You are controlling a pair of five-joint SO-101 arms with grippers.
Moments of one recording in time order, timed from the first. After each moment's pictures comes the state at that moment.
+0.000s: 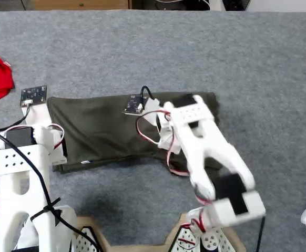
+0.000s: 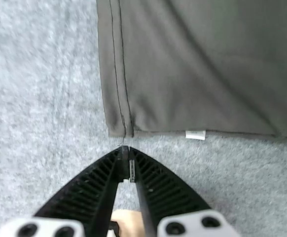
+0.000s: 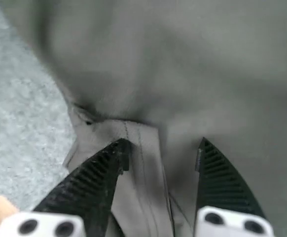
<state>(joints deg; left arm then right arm) -13.9 -40.4 45.6 80.7 -7.6 -19.3 5.2 27.6 67.8 41.8</state>
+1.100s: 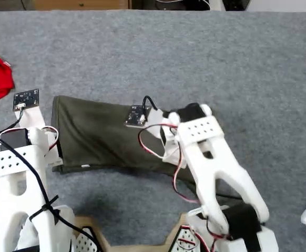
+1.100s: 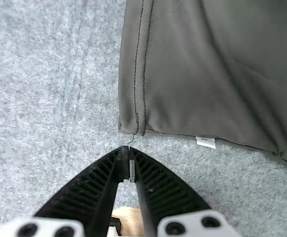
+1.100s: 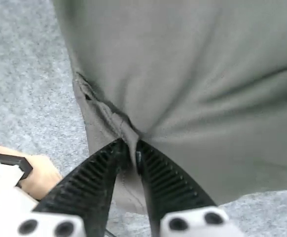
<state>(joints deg) -17.6 -40.4 46.2 80.7 -7.6 -20.5 -17.2 38.3 77.9 41.7</state>
